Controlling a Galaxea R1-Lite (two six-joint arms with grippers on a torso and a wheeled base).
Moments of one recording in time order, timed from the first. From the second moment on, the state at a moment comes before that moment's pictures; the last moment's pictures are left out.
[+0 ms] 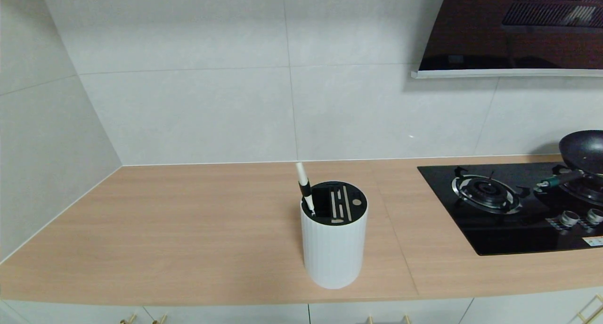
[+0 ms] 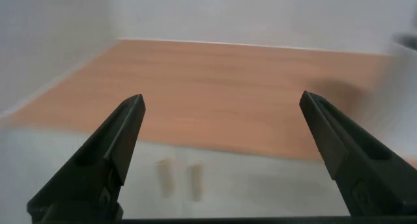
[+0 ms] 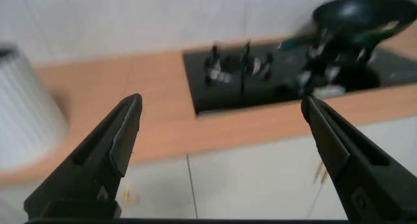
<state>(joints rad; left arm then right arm) 0.01 0.00 -0.02 -0.02 0.05 -0.01 0.00 0.00 -0.01 -0.04 -0.15 0.02</state>
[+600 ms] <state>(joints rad) 0.01 0.00 0.00 0.00 -0.01 0.03 0.00 0.01 0.00 -0.04 0.08 -0.05</state>
